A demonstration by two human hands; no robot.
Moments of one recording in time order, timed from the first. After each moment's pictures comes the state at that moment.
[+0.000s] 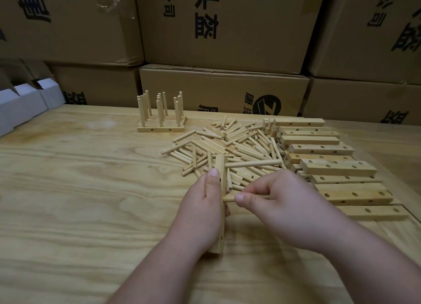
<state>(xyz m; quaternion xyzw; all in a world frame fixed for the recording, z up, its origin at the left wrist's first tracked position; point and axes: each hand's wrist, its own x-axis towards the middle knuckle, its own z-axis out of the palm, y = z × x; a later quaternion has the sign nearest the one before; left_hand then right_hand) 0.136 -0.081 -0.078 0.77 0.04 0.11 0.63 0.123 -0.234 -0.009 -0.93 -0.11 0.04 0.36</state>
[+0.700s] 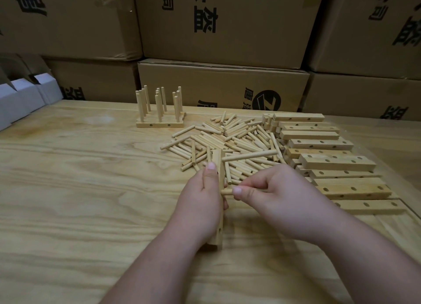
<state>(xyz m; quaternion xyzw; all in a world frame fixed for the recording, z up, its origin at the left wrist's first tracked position) 0.138 -0.082 -0.073 0.77 0.06 0.11 0.62 0.130 -0.233 -0.019 -0.91 -0.12 0.04 0.39</state>
